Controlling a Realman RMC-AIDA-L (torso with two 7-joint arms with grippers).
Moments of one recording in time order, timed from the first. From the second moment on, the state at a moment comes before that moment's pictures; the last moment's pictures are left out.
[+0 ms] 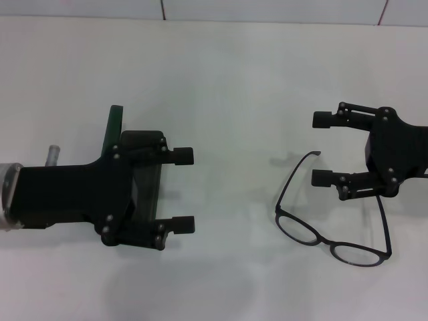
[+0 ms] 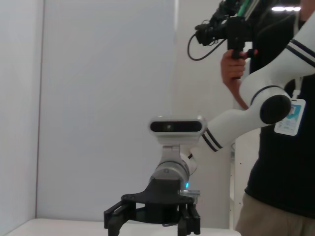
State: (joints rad) left arm -0.37 -1.96 1.07 0.58 1.52 1.93 -1.02; right arm 0.62 1.84 -1.61 -0.38 -1.00 -1.63 0.95
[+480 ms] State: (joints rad) left arm -0.37 -1.97 1.00 0.57 1.51 1.93 -1.04; right arm 0.61 1.84 -1.60 -0.38 -1.00 -1.62 0.94
